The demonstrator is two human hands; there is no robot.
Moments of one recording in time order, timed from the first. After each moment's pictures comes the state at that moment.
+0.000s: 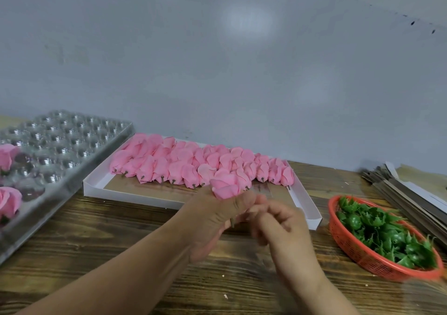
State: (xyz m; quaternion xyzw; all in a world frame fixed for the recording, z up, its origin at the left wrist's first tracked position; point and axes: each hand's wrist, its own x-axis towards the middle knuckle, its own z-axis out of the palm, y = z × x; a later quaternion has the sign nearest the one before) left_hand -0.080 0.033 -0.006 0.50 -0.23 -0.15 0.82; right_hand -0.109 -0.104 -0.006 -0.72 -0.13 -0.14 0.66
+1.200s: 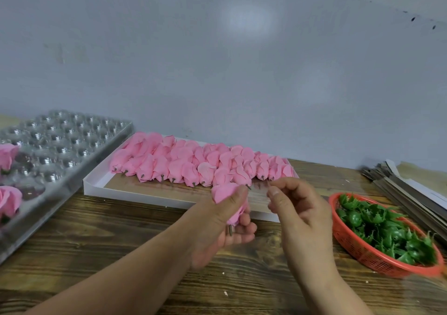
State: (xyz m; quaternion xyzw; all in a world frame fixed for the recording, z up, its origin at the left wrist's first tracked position) left_hand -0.086 0.029 -0.012 0.52 -0.09 -0.22 0.82; right_hand -0.112 -0.112 0.005 -0.74 -0.10 -0.32 0.58
